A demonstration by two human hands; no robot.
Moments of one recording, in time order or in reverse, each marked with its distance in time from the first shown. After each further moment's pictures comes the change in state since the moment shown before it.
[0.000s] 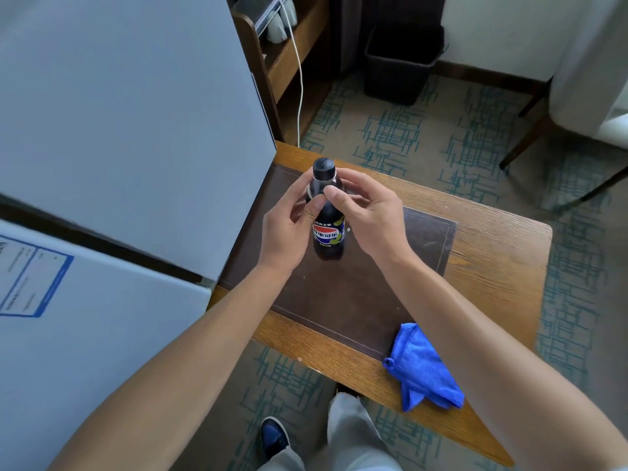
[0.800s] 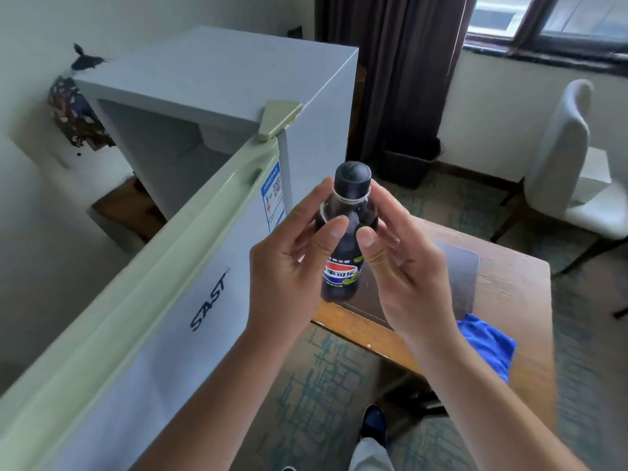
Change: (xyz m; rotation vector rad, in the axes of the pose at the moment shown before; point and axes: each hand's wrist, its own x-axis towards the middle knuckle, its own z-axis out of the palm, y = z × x) left_hand -0.247 0.098 -0.248 -0.246 0.227 0.440; right_hand -0.263 -0.202 0.132 0.268 -0.121 -0.458
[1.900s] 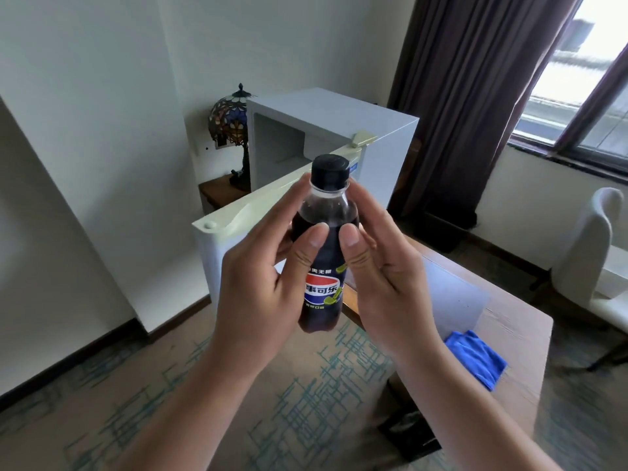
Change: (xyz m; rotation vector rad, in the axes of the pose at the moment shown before) left_hand -0.219 0.165 -0.106 0.226 0.264 0.189; right_hand -0.181 -0.163 0.083 0.057 -0.293 -0.156
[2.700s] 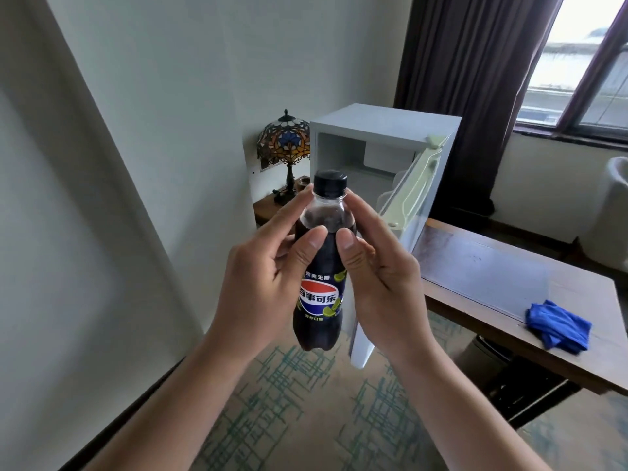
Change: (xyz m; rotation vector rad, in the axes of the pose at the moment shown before) left_hand 0.020 -0.061 -0.293 -0.061 -0.222 -0.039; right_hand -0.011 -0.019 0.294 -0.003 0.170 0.054
